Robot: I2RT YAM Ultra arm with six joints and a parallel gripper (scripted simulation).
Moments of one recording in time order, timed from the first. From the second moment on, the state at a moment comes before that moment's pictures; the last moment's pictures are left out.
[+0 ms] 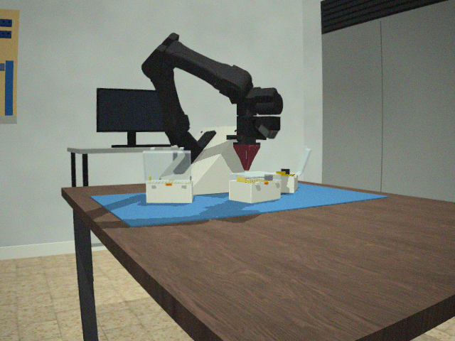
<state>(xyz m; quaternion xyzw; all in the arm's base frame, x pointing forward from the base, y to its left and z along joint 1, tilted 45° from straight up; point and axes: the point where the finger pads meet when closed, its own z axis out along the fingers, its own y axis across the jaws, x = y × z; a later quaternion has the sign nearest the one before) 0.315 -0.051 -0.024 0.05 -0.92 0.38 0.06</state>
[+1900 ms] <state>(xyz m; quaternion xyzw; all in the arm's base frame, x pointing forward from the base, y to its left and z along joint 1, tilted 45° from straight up) 0.313 -0.057 -0.031 0.06 -0.92 0.38 0.06</state>
